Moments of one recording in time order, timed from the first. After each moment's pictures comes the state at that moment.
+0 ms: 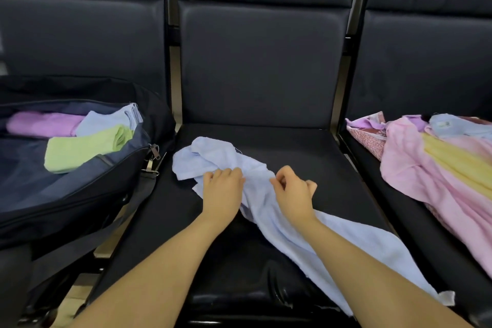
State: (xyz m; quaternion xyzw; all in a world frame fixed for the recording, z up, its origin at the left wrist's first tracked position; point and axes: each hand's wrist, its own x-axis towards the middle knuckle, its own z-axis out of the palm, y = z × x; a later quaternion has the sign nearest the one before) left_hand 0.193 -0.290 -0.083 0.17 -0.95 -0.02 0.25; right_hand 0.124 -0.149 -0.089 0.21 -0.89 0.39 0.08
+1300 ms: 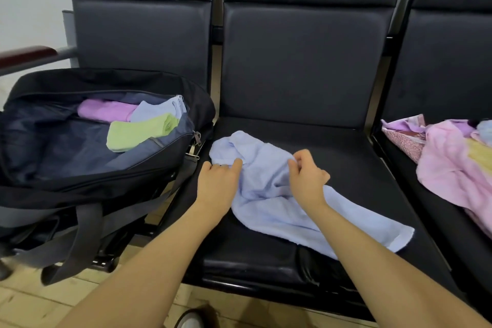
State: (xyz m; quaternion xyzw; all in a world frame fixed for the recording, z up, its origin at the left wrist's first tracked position) left_hand 0.269 -0.328 -0.059 0.16 -0.95 0.13 0.24; right_hand 0.152 -0.182 -0.069 0.20 -0.86 0.45 0.09
